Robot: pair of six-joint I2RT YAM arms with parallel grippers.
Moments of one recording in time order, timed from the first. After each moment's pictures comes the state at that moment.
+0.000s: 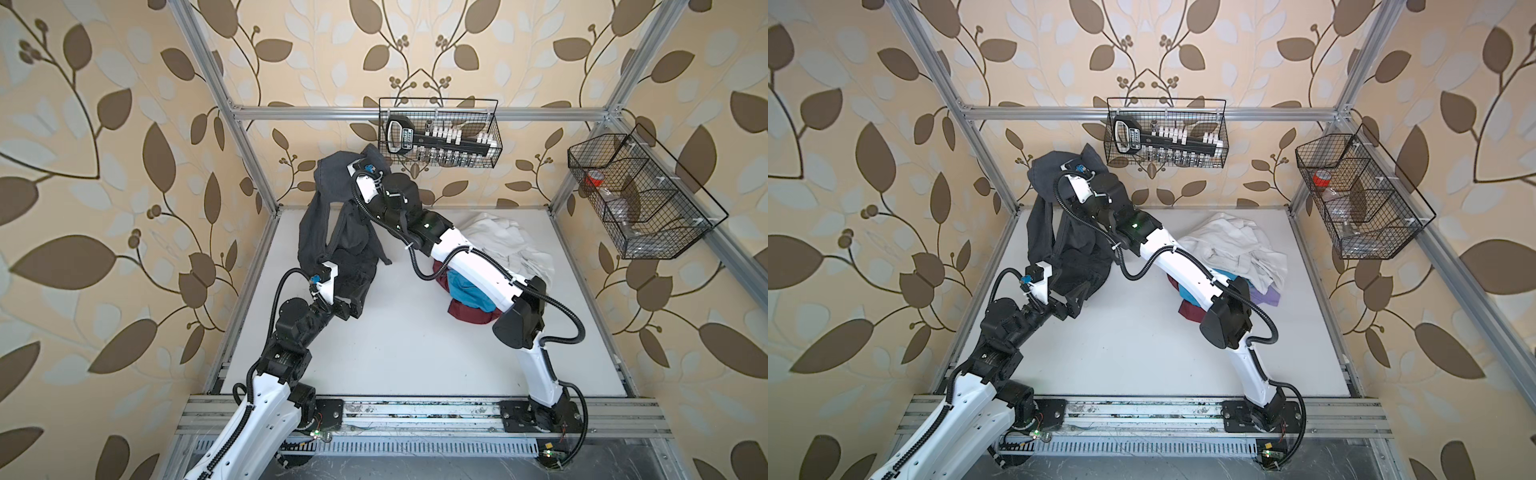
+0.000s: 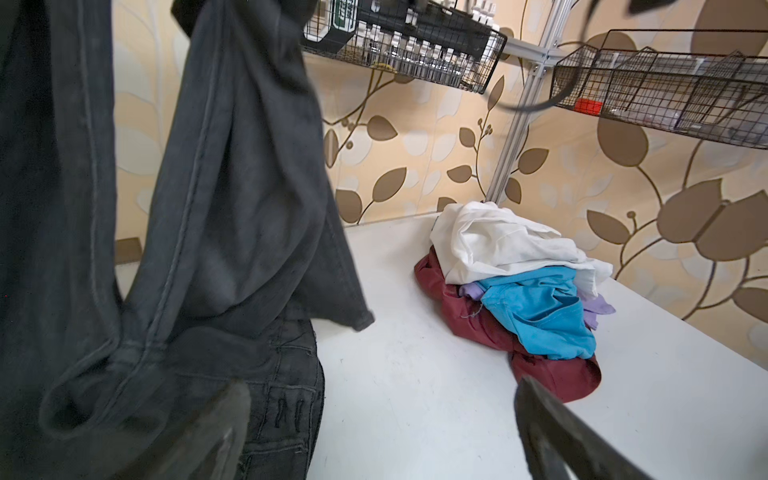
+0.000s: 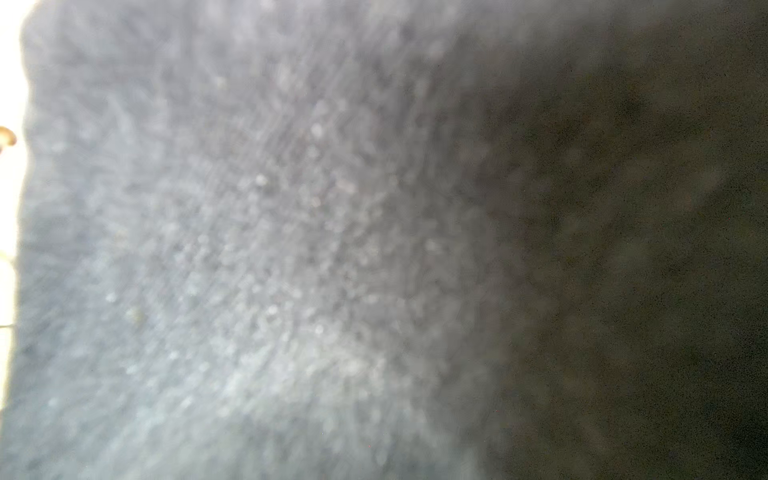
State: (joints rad) left arm -0.26 0.55 0.35 0.16 0.27 -0.12; right arm 0.78 2.22 2.33 -0.23 -0.07 0.05
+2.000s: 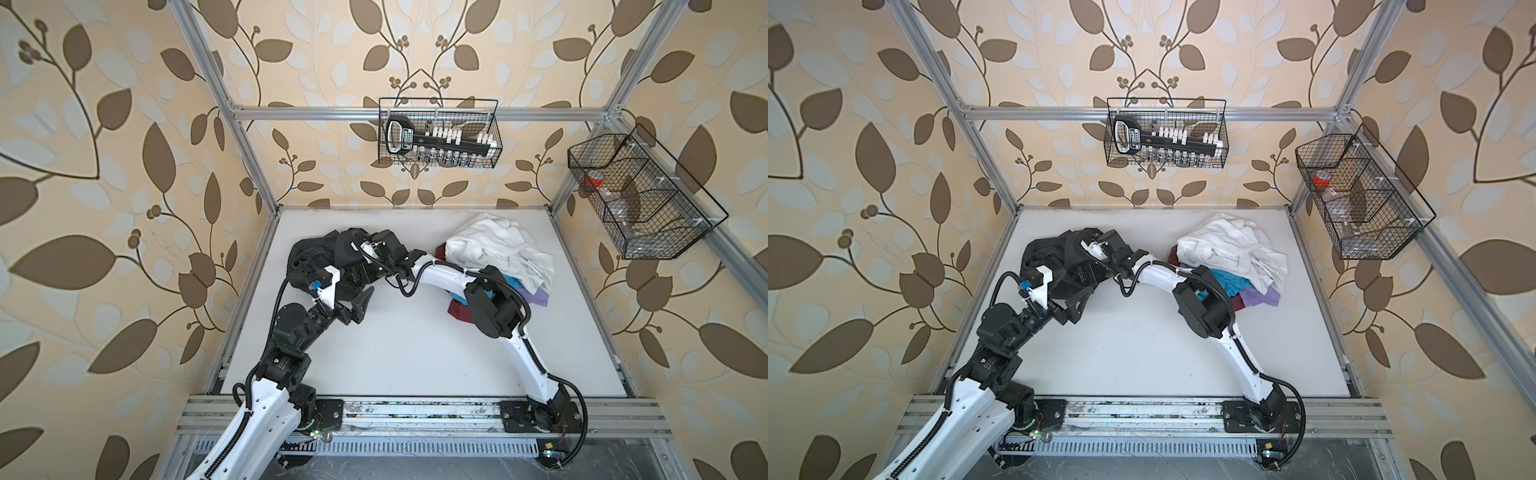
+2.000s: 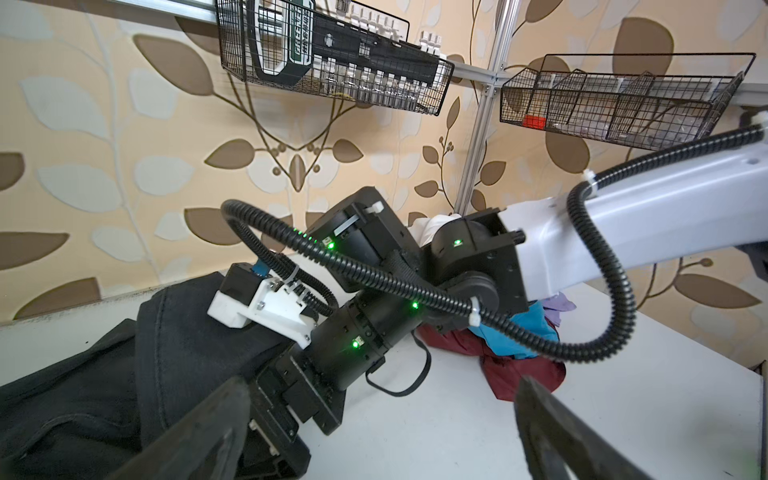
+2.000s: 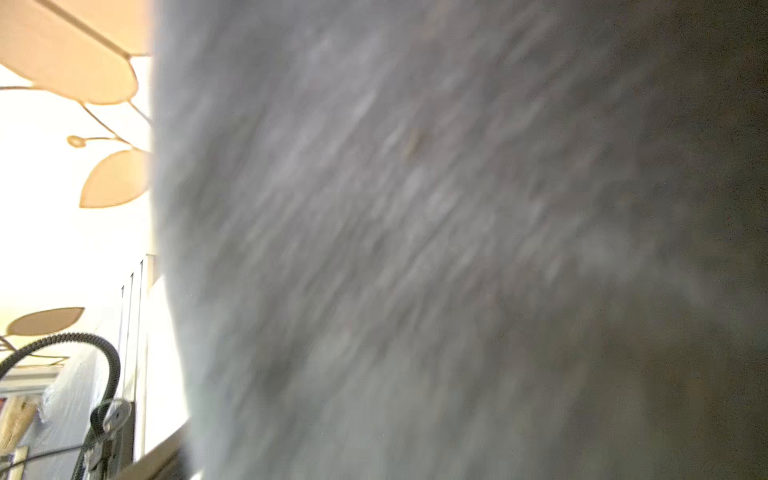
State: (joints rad) left arm -0.28 0.52 0.34 0.20 0.34 -0.11; right arm 0.76 2.36 1.89 -0.21 -0.42 0.28
